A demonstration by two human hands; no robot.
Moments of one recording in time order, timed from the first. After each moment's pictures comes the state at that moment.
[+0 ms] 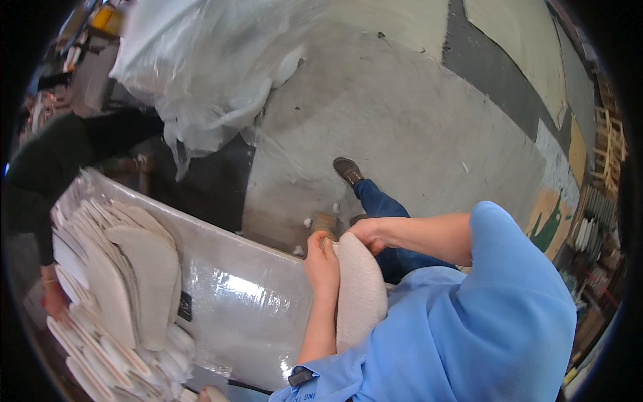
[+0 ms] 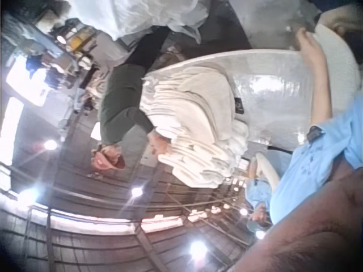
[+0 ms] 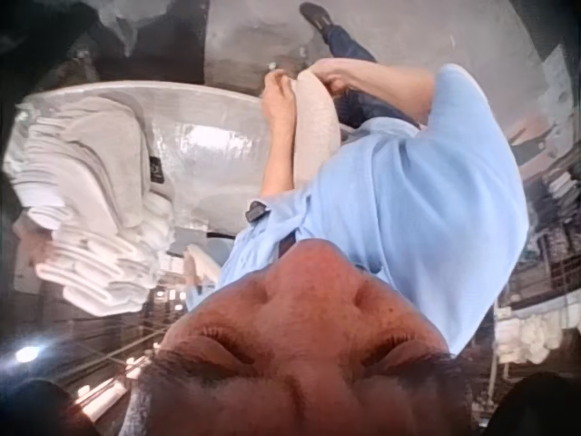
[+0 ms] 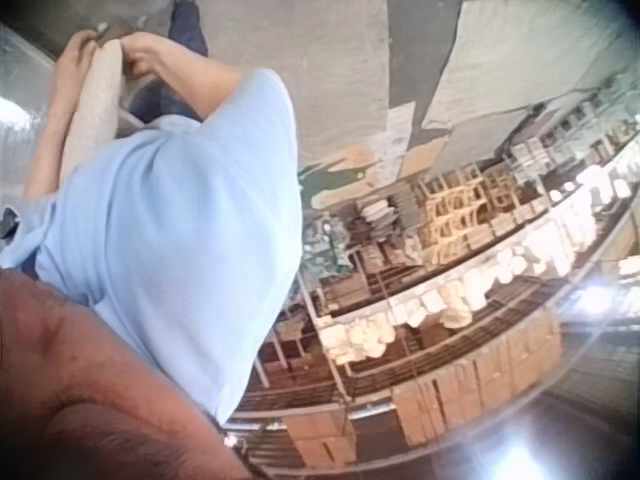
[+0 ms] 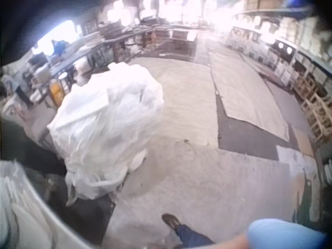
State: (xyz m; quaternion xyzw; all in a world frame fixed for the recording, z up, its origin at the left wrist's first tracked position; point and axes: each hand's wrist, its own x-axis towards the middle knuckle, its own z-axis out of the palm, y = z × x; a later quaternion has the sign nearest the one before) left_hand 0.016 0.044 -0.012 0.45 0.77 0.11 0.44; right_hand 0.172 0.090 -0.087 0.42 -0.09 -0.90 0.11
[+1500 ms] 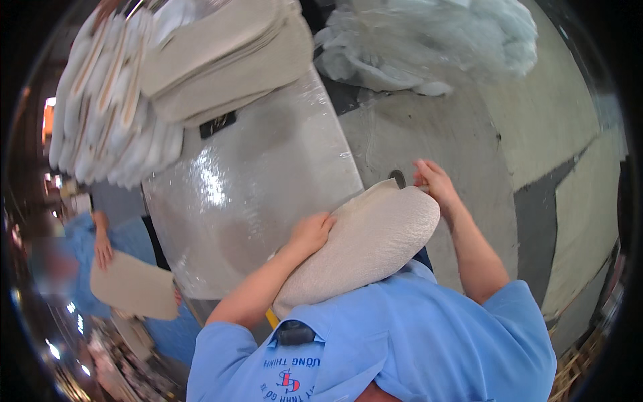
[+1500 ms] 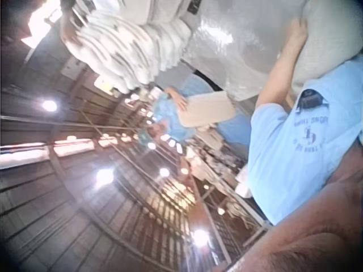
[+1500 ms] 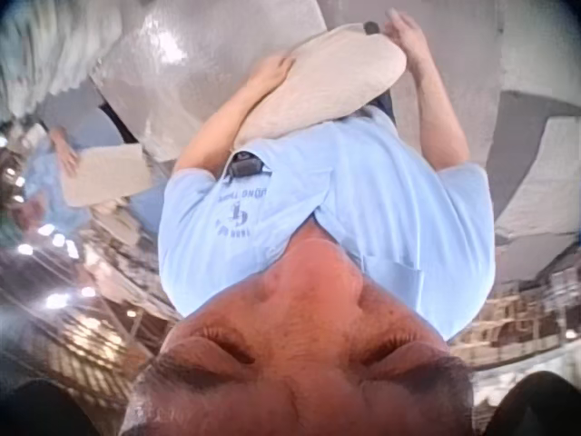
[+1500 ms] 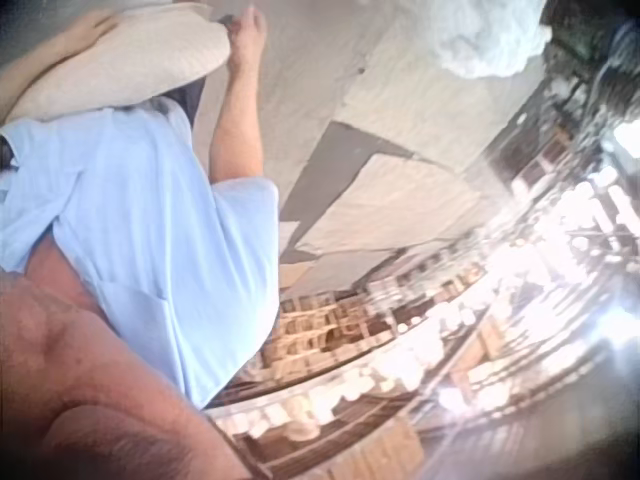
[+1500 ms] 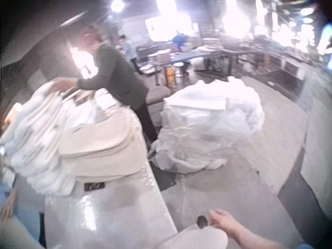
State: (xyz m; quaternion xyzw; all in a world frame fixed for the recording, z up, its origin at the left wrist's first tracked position) left_hand -0.063 -0.122 0.030 0.43 0.80 0.07 0.42; right_hand 0.187 0.146 -0.008 0.53 0.42 -0.73 -0.04
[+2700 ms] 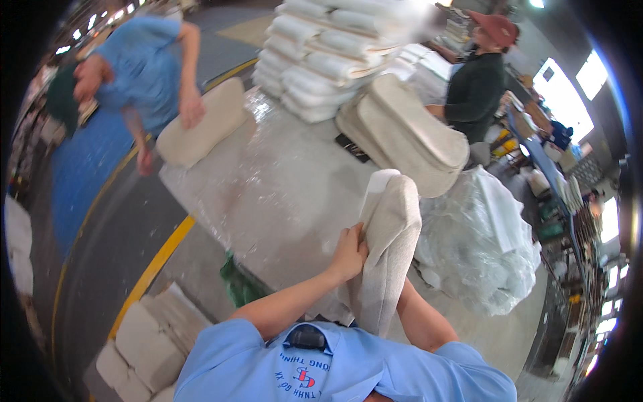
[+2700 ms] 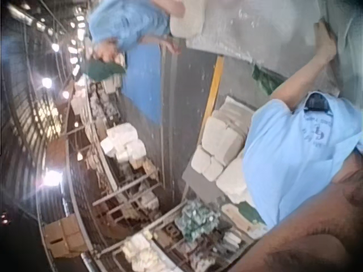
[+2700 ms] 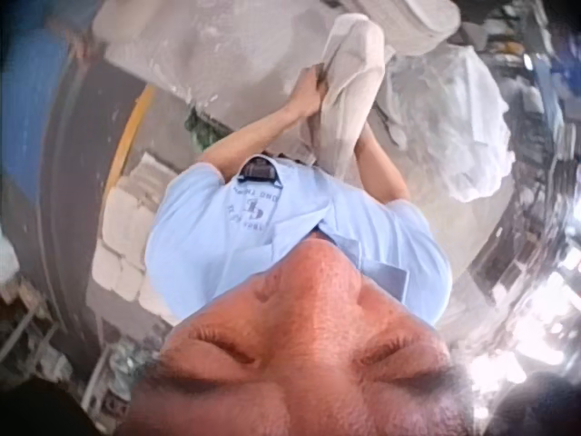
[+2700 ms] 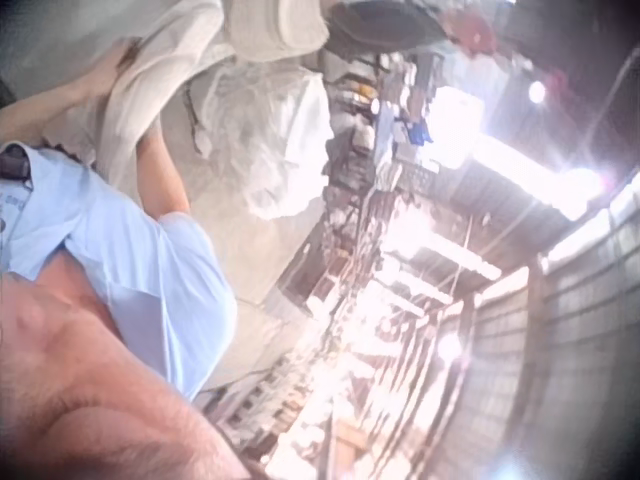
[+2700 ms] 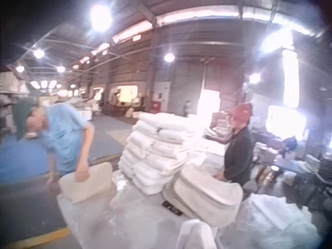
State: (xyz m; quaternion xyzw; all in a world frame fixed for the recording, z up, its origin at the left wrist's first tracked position) left_hand -0.020 -0.149 0.110 0.11 0.79 0.61 0.07; right_hand 0.023 0.035 0.044 0.19 0.33 -0.92 0.10
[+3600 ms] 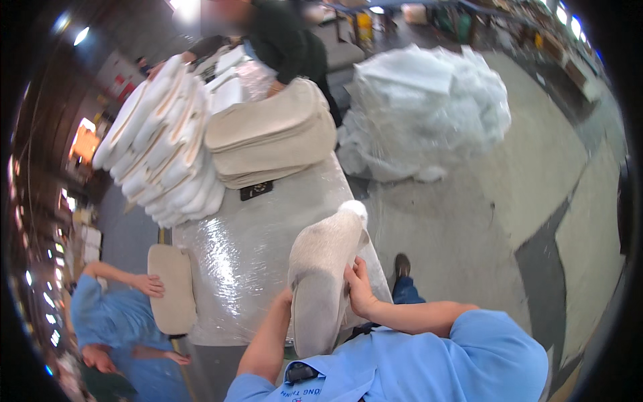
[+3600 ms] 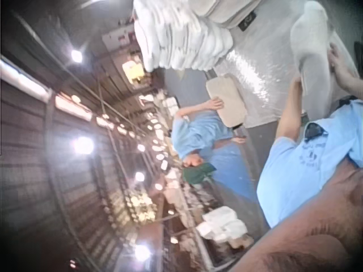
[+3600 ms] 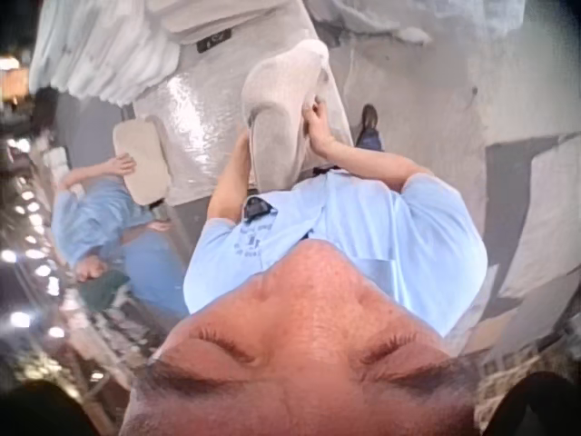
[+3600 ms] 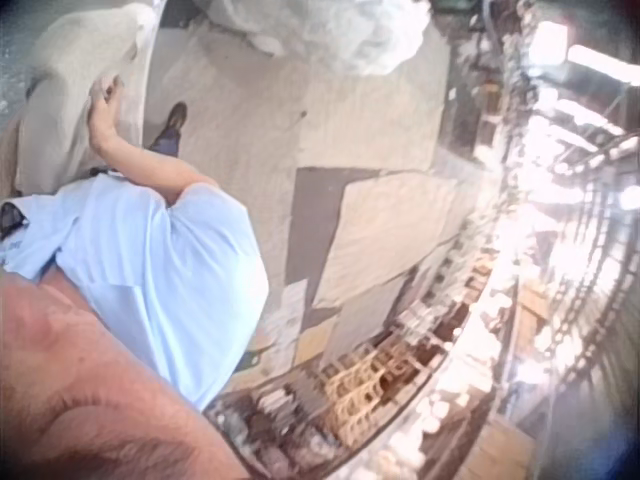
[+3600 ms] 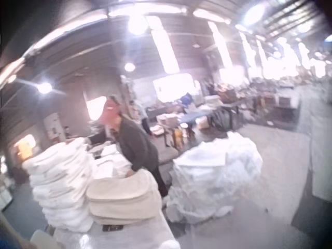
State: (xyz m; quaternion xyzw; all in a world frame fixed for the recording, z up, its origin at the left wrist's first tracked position) left_hand -0.089 -0.208 0.096 0.19 0.54 0.48 0.66; right_hand 0.089 -0.110 0.071 0.38 0.31 -0.84 -0.22
